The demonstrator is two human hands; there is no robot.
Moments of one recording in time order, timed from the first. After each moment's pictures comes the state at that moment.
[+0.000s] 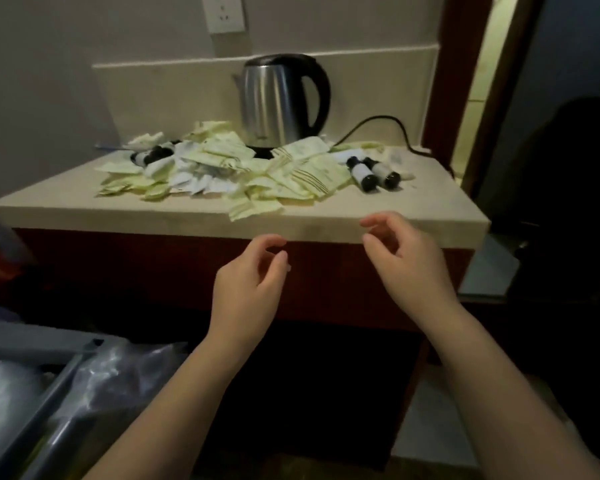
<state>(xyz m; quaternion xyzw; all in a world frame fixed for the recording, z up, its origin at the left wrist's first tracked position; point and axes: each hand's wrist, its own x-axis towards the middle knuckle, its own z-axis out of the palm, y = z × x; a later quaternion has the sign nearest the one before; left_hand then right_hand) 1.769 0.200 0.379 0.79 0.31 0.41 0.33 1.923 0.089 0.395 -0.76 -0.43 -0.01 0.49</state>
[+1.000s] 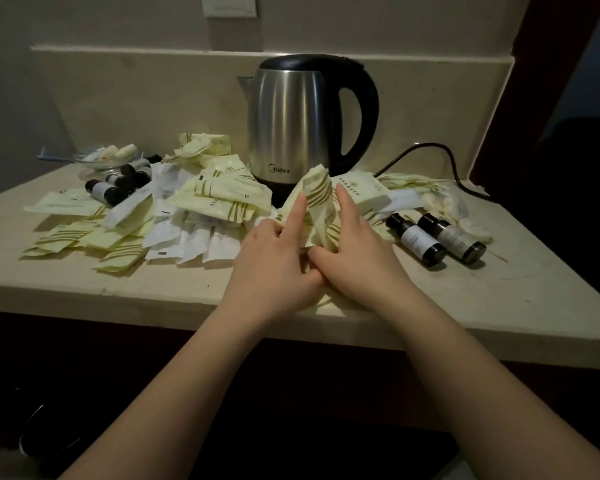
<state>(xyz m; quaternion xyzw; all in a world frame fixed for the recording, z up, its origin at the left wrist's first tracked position) 1.866 0.372 0.413 0.92 0.28 0.23 0.15 1.968 0.292 0.427 -0.84 -0.44 0.06 0.31</state>
